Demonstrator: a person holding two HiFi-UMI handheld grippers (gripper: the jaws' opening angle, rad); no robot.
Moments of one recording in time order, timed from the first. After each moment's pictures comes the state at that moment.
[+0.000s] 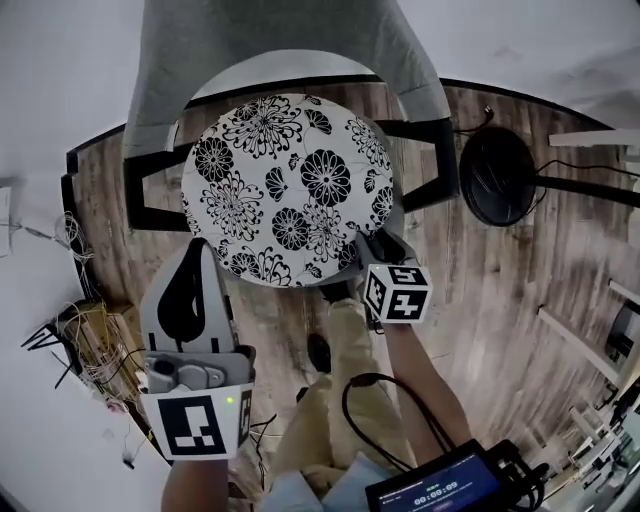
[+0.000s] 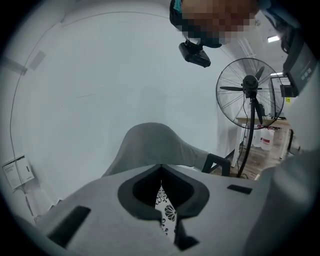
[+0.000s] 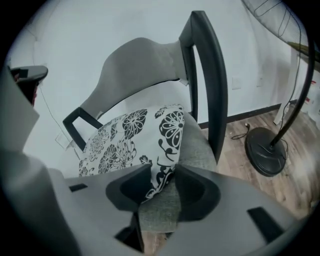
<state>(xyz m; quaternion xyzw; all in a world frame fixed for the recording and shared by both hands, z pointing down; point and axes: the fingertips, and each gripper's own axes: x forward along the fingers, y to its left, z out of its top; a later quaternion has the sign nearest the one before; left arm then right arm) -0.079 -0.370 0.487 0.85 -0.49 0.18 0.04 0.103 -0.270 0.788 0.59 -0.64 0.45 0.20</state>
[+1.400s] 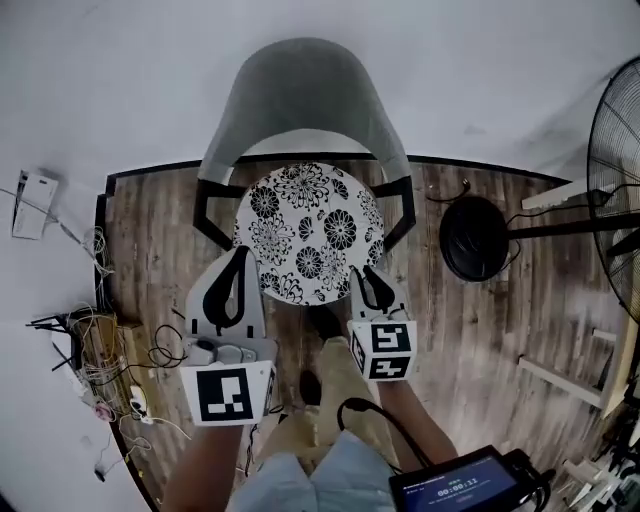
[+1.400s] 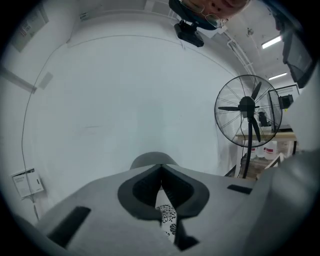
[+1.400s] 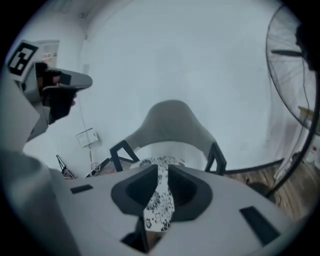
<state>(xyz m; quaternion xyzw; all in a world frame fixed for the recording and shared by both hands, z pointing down) -0.082 -0.318 0.358 0.84 -0.52 0.13 0.01 0.070 -0.268 0.541 0.60 -0.74 0.25 0.18</state>
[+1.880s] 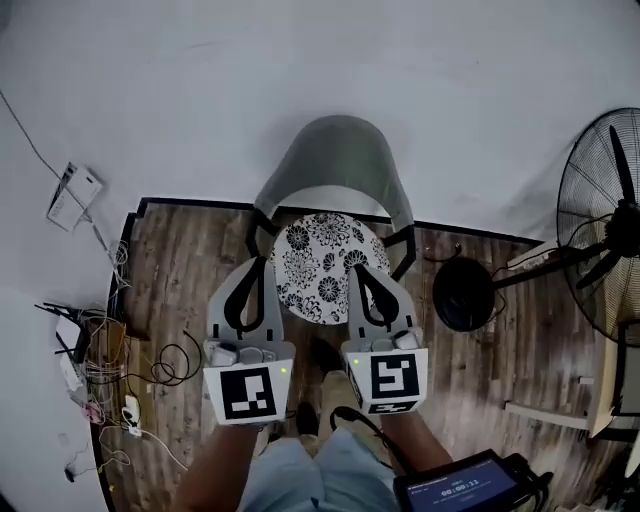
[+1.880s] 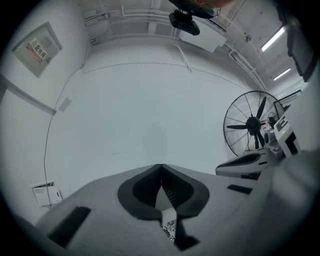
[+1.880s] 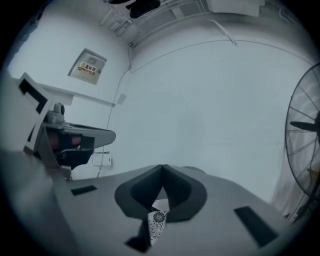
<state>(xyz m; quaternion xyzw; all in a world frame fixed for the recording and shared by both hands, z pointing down) -0.159 -0.240 0.217 0.81 -0.58 0.05 -0.04 -0.034 -0.231 0.261 0.58 -0.81 0.01 0.08</state>
